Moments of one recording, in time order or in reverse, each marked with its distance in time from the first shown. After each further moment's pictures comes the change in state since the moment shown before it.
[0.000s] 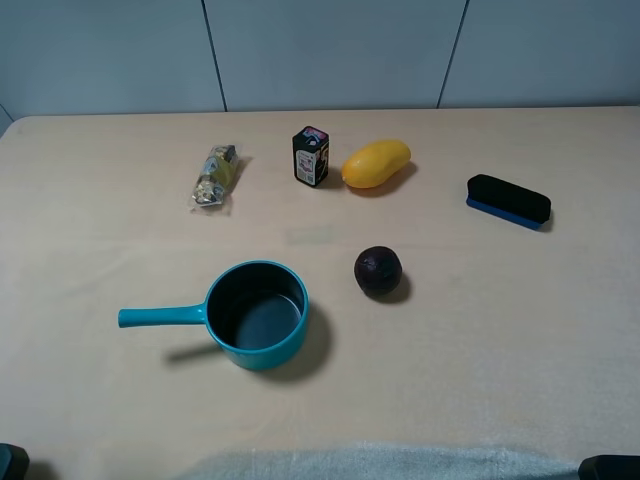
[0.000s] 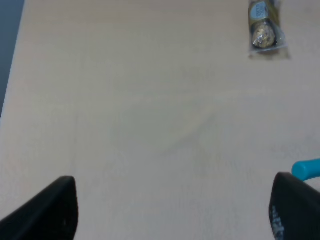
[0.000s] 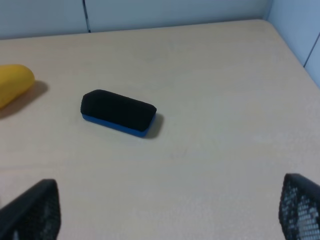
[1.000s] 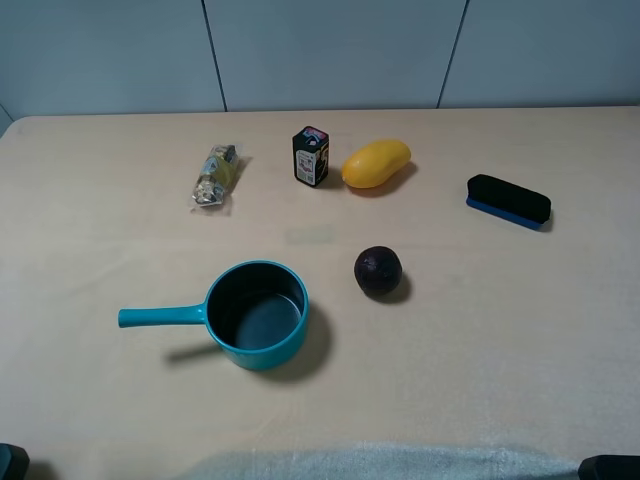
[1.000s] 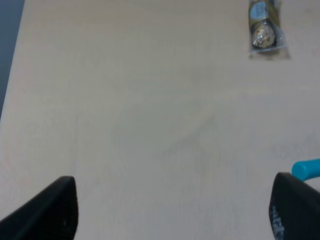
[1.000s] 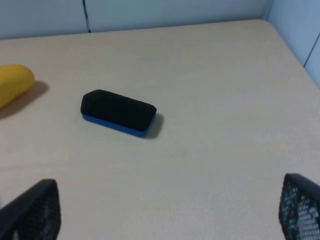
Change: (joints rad) left arm 0.000 0.000 0.000 0.000 0.000 0.000; right arm 0.000 0.000 0.000 0.000 0.000 0.000
